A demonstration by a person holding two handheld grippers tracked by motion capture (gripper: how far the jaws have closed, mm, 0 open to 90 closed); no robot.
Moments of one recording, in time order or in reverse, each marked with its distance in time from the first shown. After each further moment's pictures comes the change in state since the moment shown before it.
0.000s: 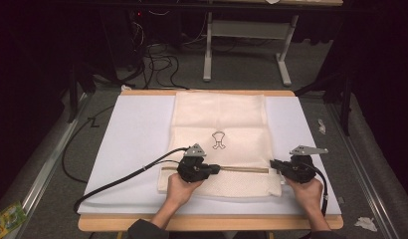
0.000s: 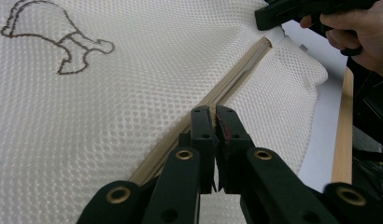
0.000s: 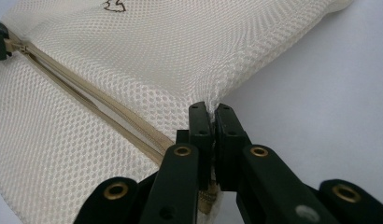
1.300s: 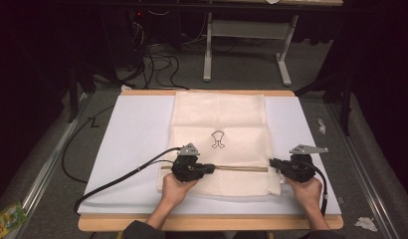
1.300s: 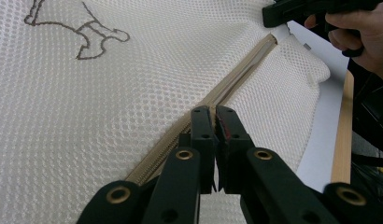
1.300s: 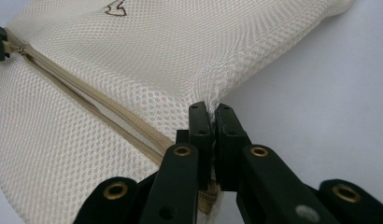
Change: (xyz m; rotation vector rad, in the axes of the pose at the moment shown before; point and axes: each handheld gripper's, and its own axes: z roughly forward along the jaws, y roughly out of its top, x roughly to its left) left arm 0.008 -0.004 -0.012 -0.005 0.008 -0.022; right arm 0.000 0.003 0.001 -0.015 0.007 0.013
